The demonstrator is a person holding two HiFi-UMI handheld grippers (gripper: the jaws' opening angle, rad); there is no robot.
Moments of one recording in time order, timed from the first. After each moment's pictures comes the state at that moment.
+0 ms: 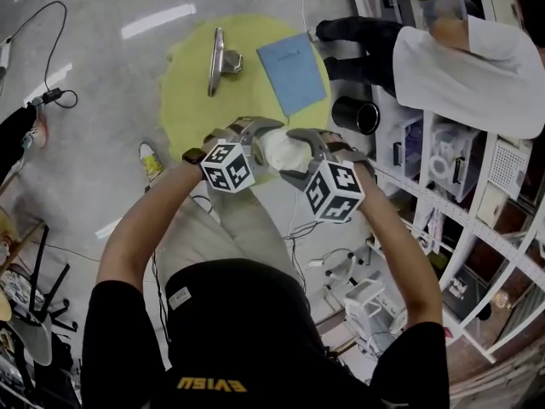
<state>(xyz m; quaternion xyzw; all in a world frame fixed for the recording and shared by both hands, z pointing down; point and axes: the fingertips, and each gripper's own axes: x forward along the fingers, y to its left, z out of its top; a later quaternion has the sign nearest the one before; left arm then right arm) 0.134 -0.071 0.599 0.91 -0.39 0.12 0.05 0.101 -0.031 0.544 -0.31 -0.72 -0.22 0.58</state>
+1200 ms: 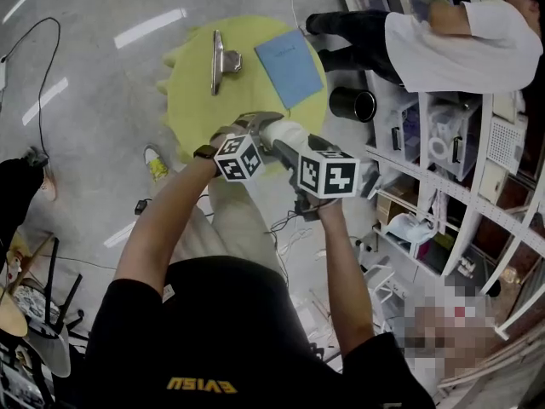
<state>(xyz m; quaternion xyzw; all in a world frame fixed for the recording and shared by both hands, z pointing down) 0.132 -0.069 0.610 0.91 -0.39 0.14 0.09 0.094 -0.060 0.541 0.21 -0.77 0.22 0.56</state>
